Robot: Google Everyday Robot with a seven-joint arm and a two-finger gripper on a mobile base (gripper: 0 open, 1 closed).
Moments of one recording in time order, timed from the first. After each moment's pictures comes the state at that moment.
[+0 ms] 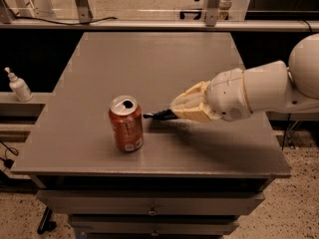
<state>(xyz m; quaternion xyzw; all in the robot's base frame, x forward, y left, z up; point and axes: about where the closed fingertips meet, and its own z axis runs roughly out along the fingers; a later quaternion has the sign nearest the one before) 0.474 -0.047 0.887 -0.59 0.64 0.24 0.43</state>
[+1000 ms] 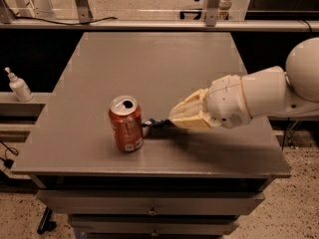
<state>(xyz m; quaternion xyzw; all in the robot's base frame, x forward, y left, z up) 0.458 -0.044 0.875 -0.60 0.64 0.26 0.40</state>
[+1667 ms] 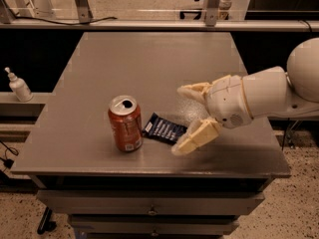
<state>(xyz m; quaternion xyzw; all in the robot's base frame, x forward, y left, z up) 0.457 -0.045 0.875 -0.59 0.65 0.26 0.40</state>
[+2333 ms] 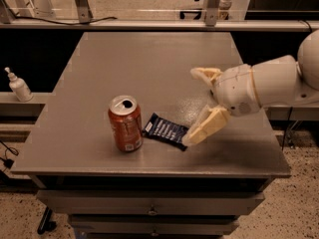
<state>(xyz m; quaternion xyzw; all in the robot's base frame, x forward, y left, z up) 0.478 -0.061 0.889 -0.59 0.64 0.25 0.42</state>
